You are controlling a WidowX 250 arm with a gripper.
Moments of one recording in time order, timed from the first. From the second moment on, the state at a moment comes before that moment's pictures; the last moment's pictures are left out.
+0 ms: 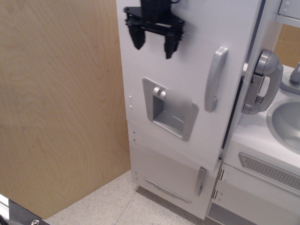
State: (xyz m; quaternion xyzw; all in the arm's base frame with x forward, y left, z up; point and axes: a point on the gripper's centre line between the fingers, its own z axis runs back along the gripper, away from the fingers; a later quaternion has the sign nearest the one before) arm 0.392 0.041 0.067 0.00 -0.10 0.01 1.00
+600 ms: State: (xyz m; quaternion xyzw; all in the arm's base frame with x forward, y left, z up) arm 0.404 0.038 0.060 -0.03 -0.16 0.02 0.99
